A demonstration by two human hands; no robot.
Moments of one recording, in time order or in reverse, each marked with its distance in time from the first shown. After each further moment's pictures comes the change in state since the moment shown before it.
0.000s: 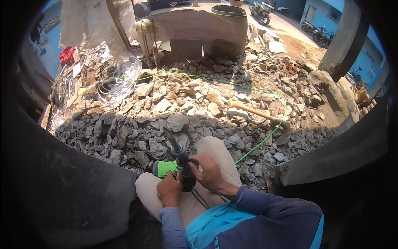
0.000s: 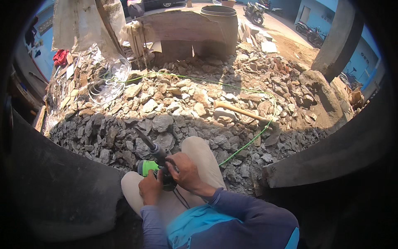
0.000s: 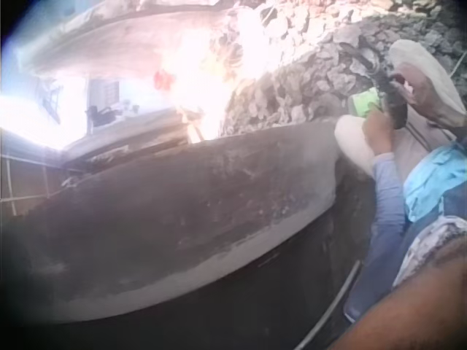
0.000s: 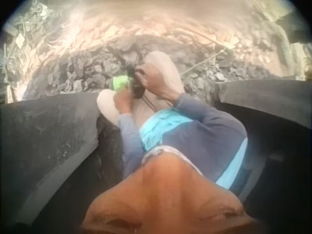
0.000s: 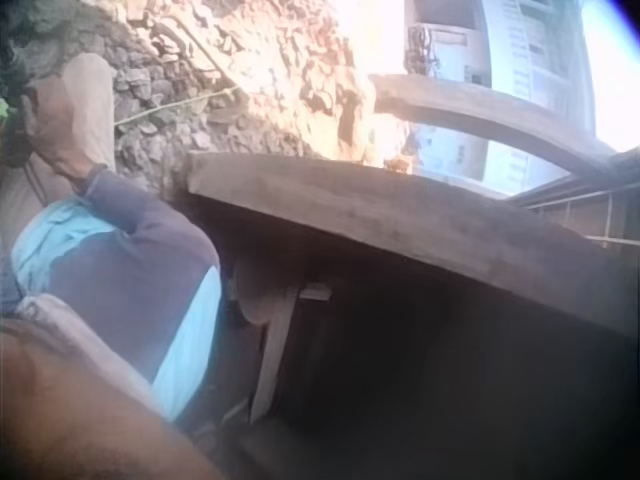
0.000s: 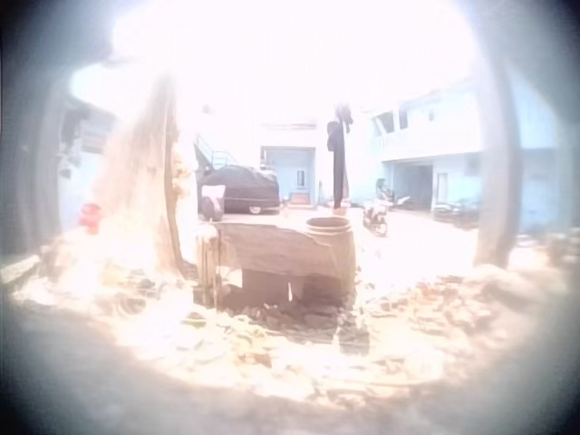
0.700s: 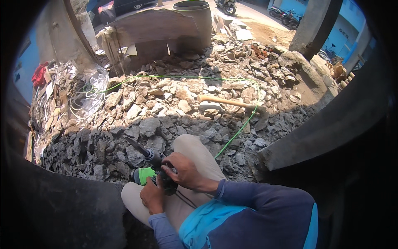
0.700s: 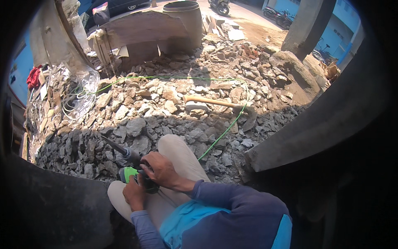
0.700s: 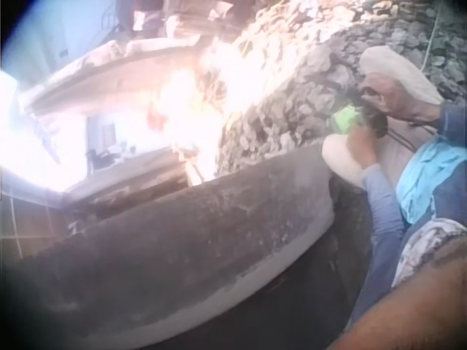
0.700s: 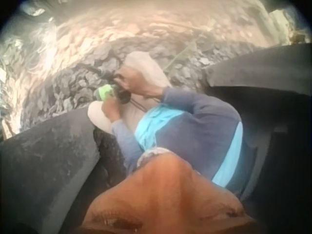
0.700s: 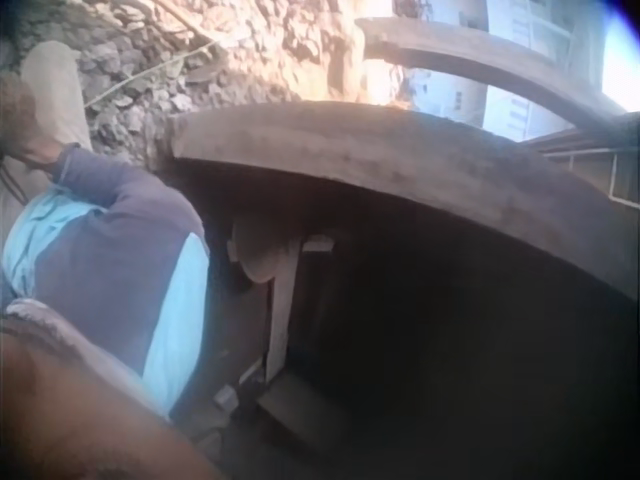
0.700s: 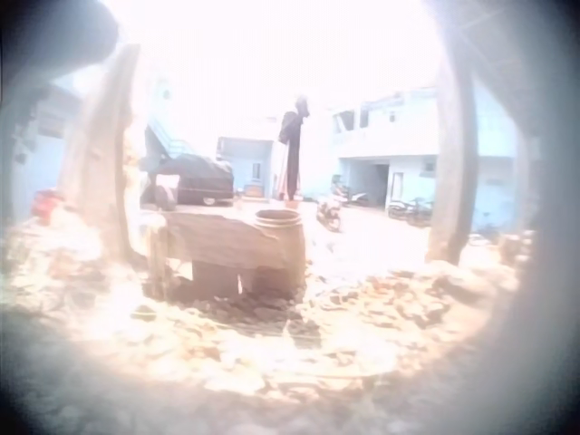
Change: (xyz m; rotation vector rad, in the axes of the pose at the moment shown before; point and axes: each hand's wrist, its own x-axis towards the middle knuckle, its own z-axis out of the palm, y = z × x) left_hand 0.000 -0.002 0.018 -0.005 0.066 0.087; right_hand -0.002 0.007 -0.005 0.005 0.020 -0.022
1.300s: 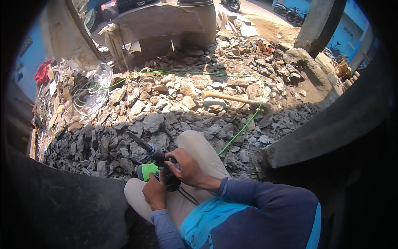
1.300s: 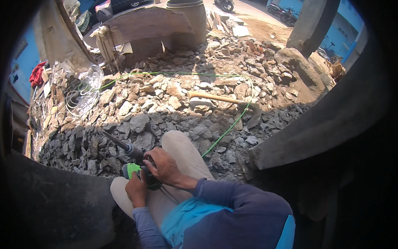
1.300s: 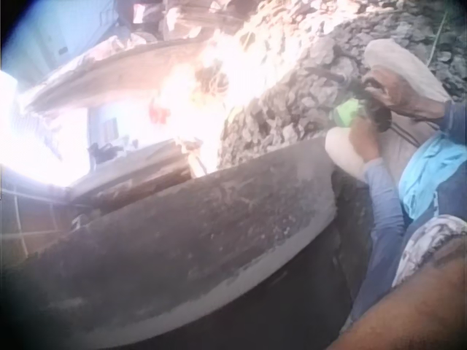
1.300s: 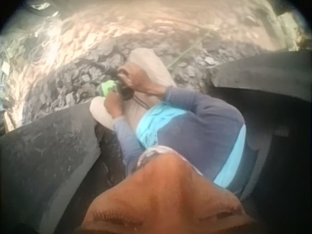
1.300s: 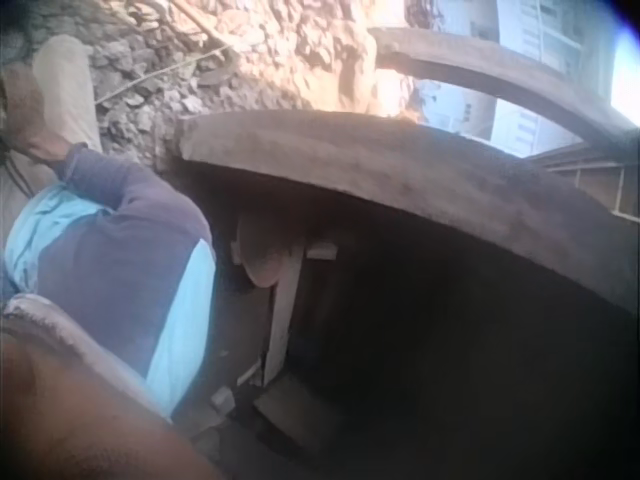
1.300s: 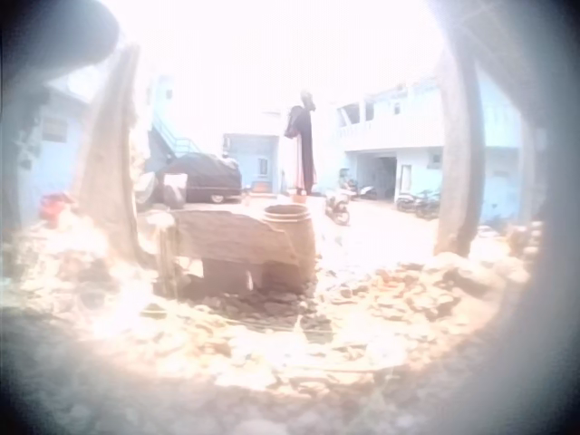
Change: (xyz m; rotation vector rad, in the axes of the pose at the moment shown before) left_hand 0.004 -0.006 0.006 0.001 0.017 0.020; right_hand 0.000 -0.005 0.003 0.028 0.027 0.080
